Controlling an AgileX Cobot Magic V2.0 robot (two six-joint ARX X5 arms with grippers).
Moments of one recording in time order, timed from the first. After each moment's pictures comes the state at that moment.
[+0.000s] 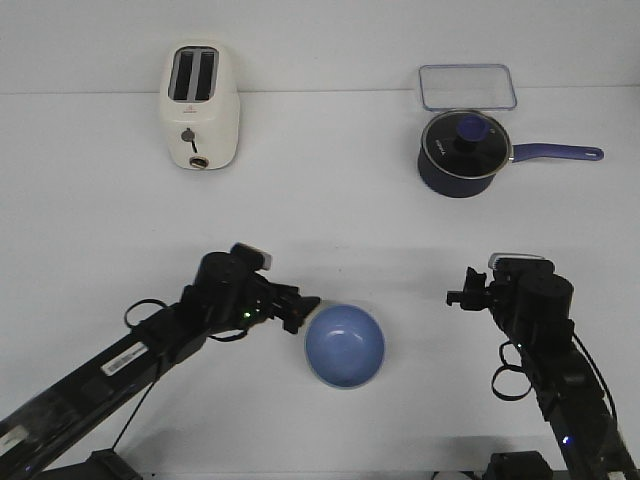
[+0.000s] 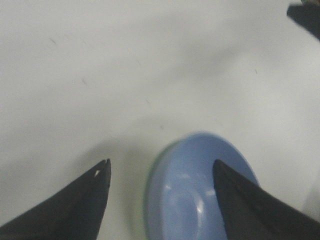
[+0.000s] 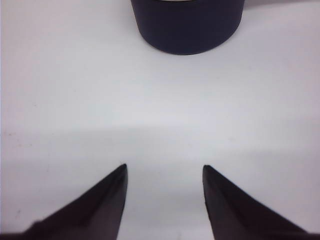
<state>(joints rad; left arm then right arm) -0.63 1.30 0.91 -0.05 0.33 -0.39 0.03 0.90 0.67 -0.33 -0.08 0.18</state>
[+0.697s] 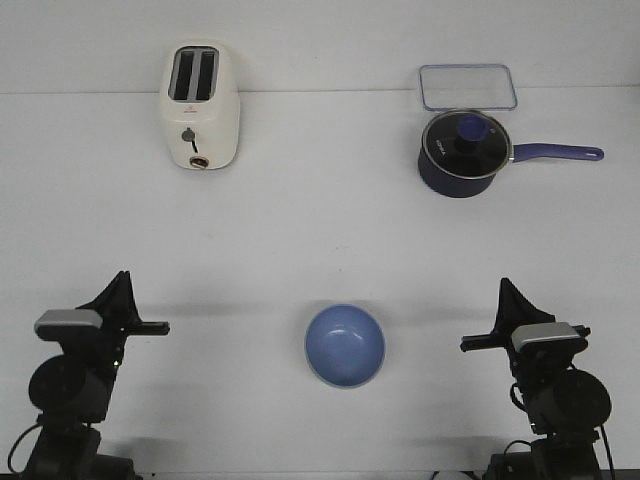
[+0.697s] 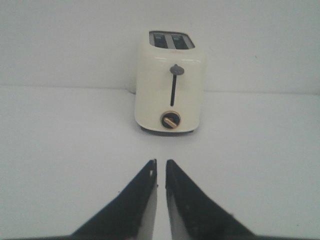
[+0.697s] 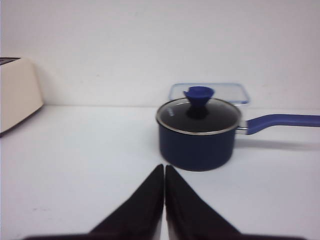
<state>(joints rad) -0.15 0.44 0.40 0.14 -0.13 -0.06 0.03 0.32 0.37 -0.05 -0.08 0.06</state>
